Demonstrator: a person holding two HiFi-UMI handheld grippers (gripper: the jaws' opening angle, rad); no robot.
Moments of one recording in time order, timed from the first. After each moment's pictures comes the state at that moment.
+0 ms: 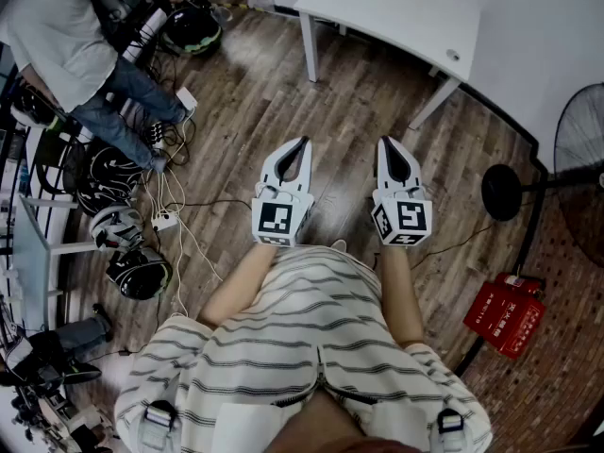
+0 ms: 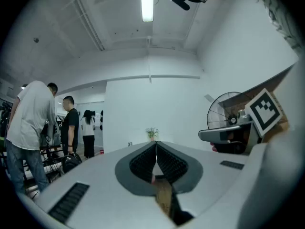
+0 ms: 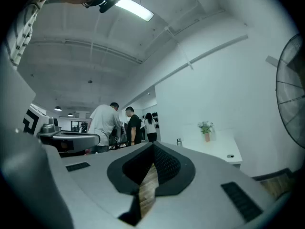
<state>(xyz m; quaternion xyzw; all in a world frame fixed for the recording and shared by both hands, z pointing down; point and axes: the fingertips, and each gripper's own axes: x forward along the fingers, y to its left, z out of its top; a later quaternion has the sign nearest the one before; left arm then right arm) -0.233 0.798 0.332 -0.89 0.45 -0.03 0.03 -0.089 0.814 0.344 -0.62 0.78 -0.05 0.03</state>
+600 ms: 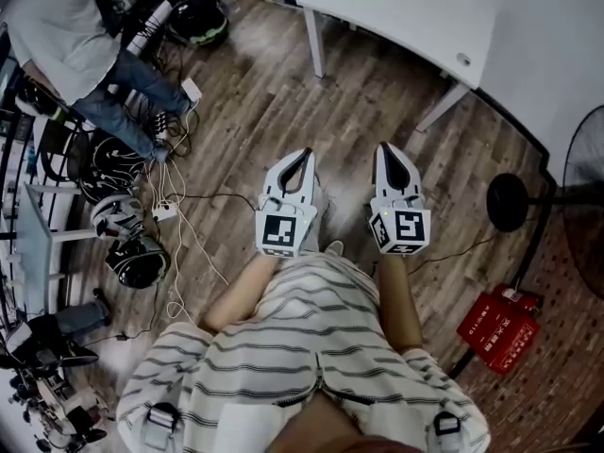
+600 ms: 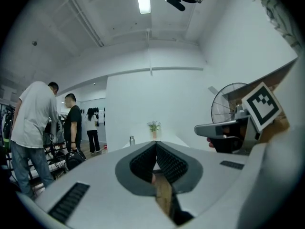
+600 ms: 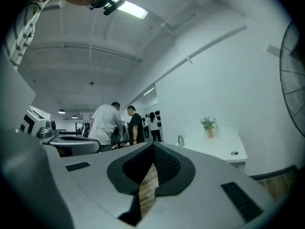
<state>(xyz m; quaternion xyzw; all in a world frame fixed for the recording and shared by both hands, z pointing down) -0.190 0.785 0.363 -0.88 0.46 -0.06 0.02 -0.055 0.787 0.365 -0.60 0.79 -0.06 0.03</state>
